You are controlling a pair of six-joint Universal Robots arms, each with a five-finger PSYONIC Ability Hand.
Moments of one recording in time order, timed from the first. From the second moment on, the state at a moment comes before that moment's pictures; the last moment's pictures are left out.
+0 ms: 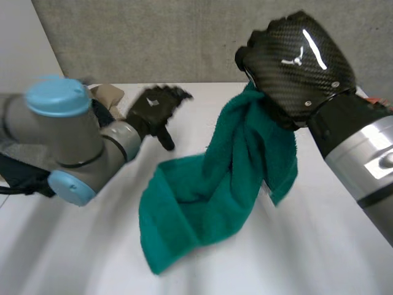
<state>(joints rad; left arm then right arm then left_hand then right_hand) 4.25 -2.22 -1.18 3.28 -1.28 3.35 2.09 -1.73 1.70 -0.26 1.27 2.61 0.21 0.21 0.22 0.21 0.05 1.11 1.18 1.19 1.20 0.99</state>
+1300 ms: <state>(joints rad) 4.23 -2.35 -1.11 3.37 -1.14 3.05 2.17 -1.56 1.41 -0.26 1.19 2.67 0.18 0.20 0.21 0.20 0.05 1.11 1.18 1.19 1.20 0.99</state>
